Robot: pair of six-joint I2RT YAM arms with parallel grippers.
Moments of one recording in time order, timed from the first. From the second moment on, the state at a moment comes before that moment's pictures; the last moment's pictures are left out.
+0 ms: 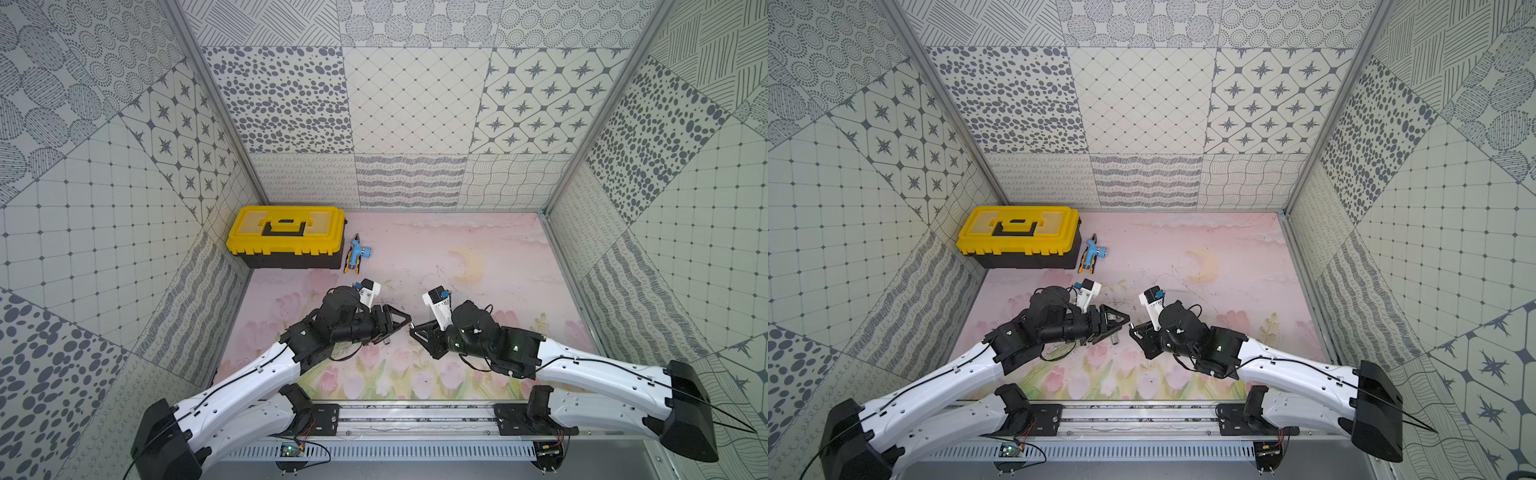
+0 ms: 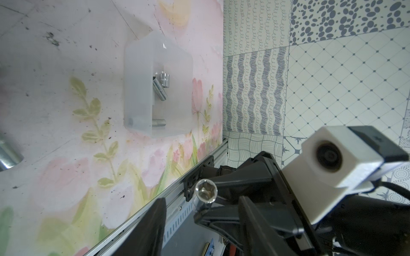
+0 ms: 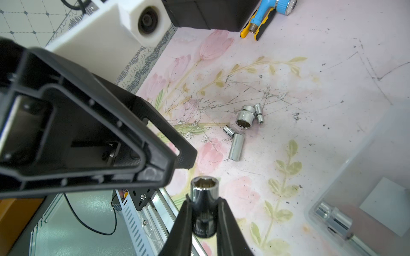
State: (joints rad) left arm -0.71 0.94 0.65 -0.18 0.45 -1.13; right arm 1.10 1.06 0.71 -0.19 -0.01 0.61
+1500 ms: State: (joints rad) left arm -0.68 0.99 0.59 0.08 0.60 -1.17; right arm 0.81 0.84 0.55 -0.04 -0.46 0.79
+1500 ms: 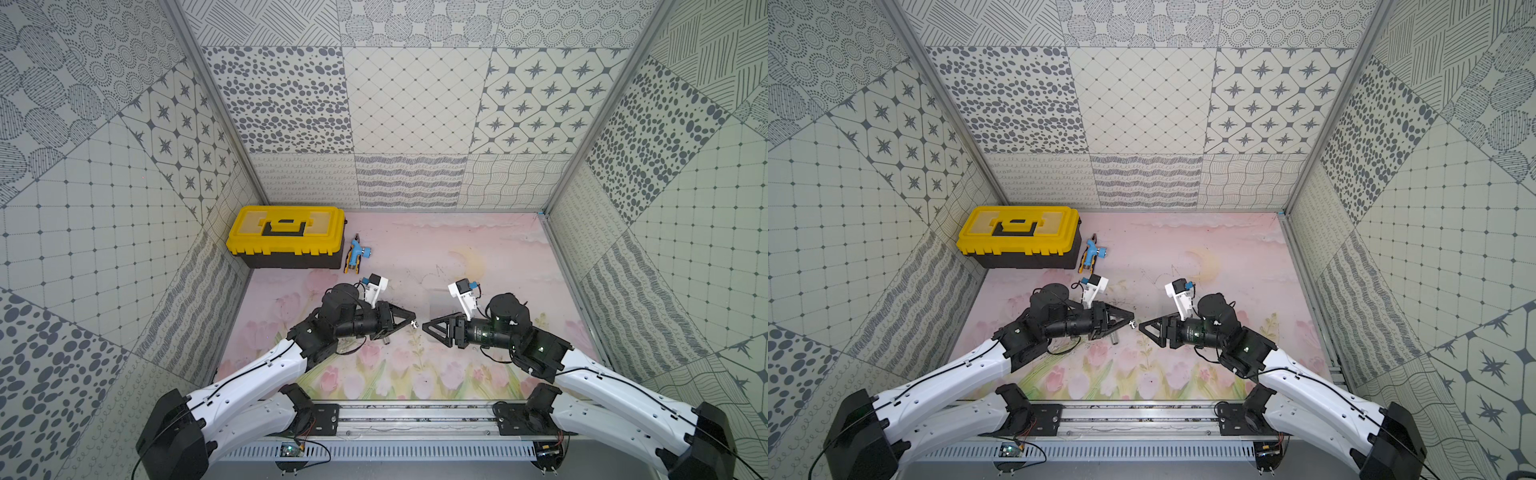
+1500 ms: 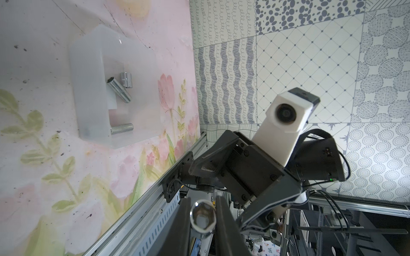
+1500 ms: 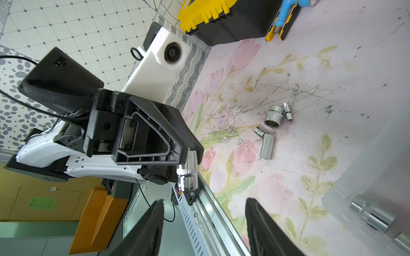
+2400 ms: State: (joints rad) left arm -0.67 1.02 0.55 0.27 0.72 -1.23; right arm 0.81 0.96 0.56 0.11 -0.61 0.85
